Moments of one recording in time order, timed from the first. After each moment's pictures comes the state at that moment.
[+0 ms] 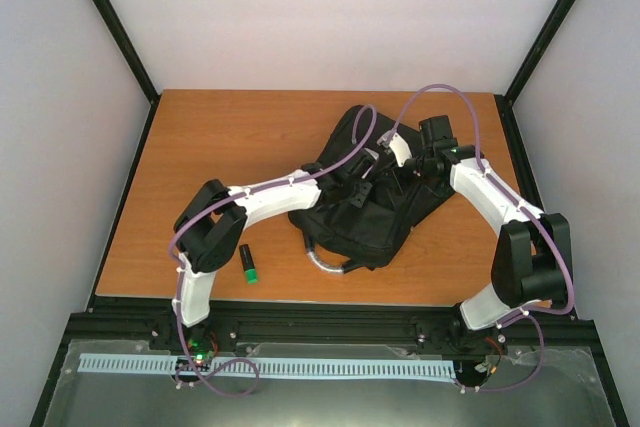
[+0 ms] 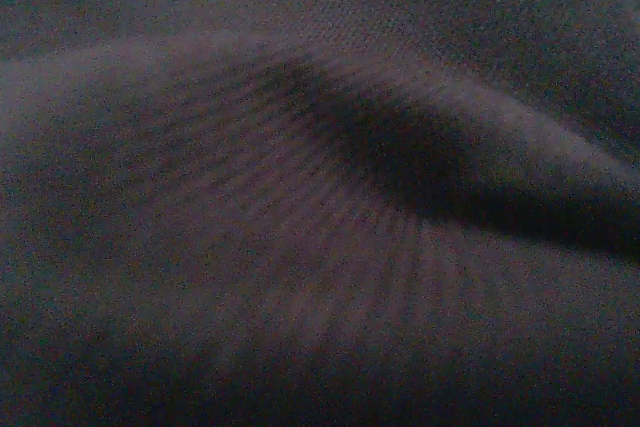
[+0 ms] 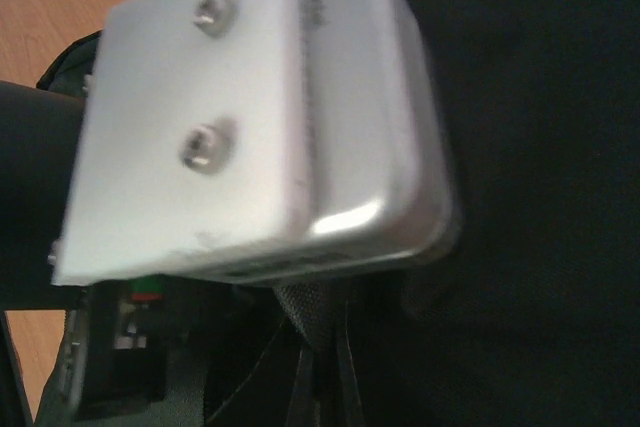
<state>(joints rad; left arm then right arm) -0.87 2.01 1.52 -0.40 -0.17 -0.28 0.23 1.55 1.15 -0.62 -0.67 -0.38</state>
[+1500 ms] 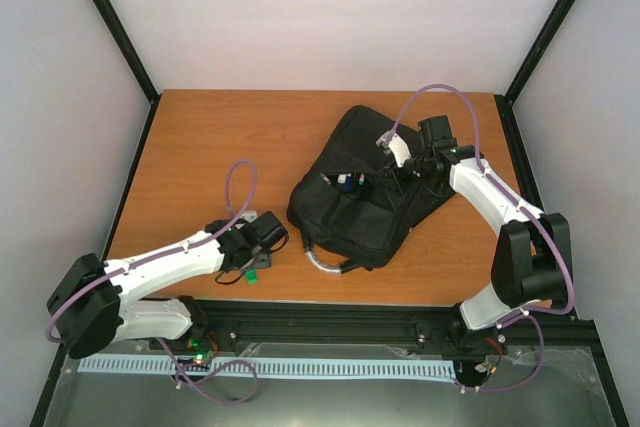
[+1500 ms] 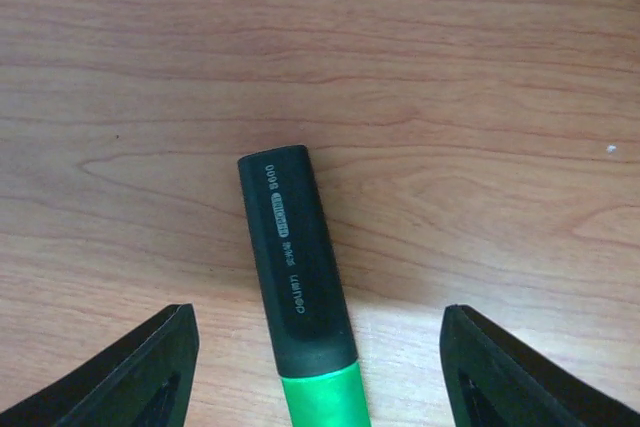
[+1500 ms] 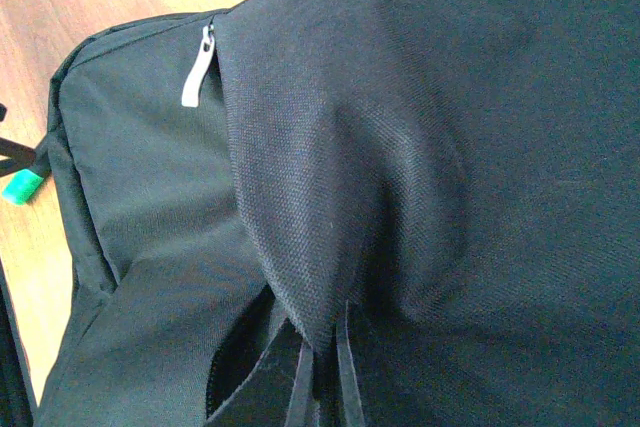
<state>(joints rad) -0.85 1.20 0.68 -0.87 -0.37 -0.96 0.24 1.55 1.15 -0.62 -0.68 -0.38</state>
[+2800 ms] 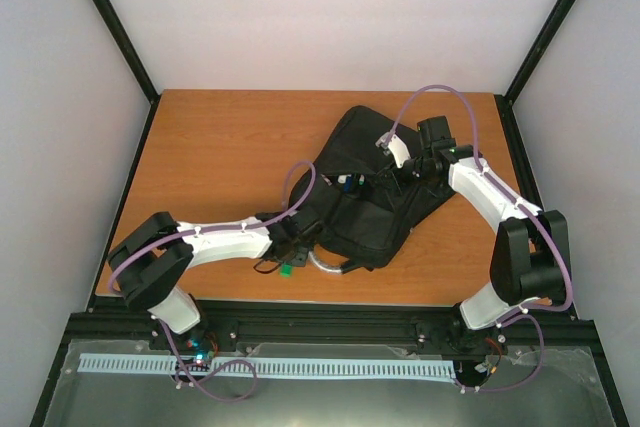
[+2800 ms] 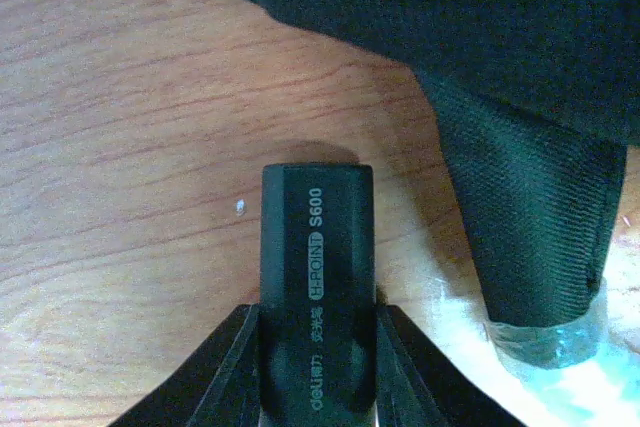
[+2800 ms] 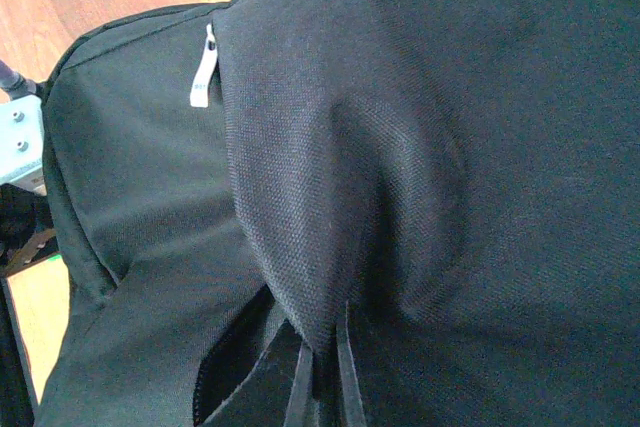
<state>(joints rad) -0.94 1.59 0.82 -0.58 -0.21 -0.74 0.24 1.56 1.15 -0.62 -0.69 -0.38</state>
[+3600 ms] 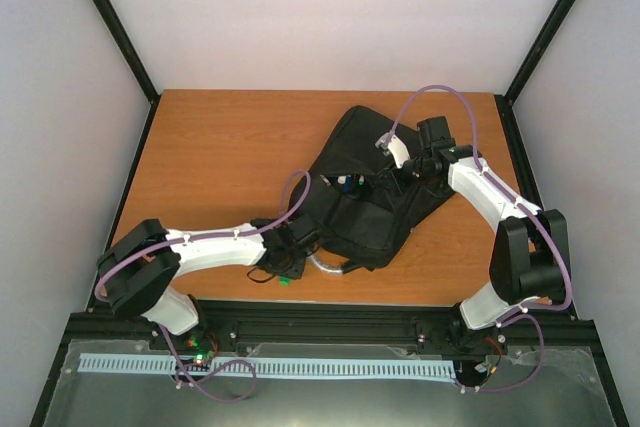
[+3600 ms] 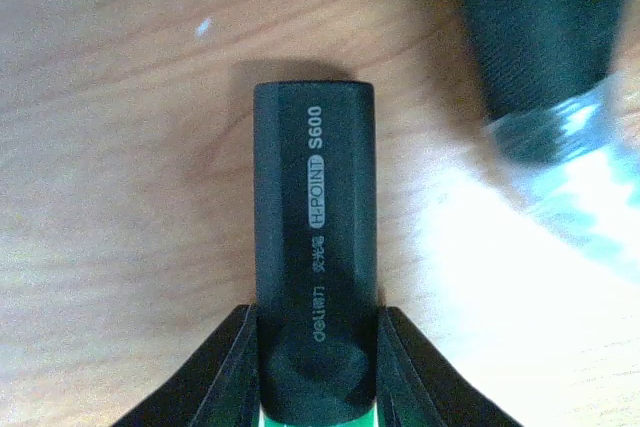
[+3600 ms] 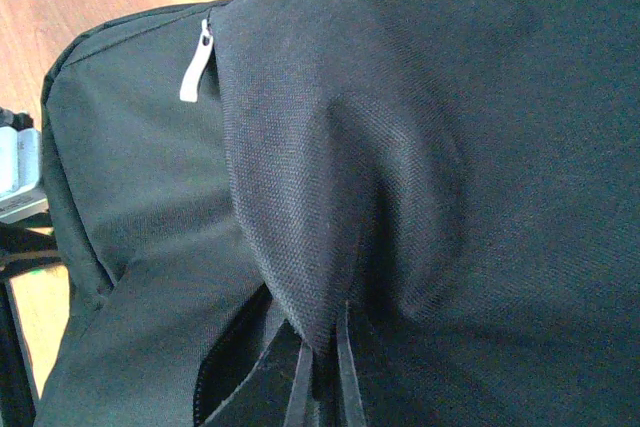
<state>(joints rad) -0.98 1.52 0.78 -0.64 -0.12 -0.75 0.24 1.57 1.15 -0.62 -0.69 -0.39</state>
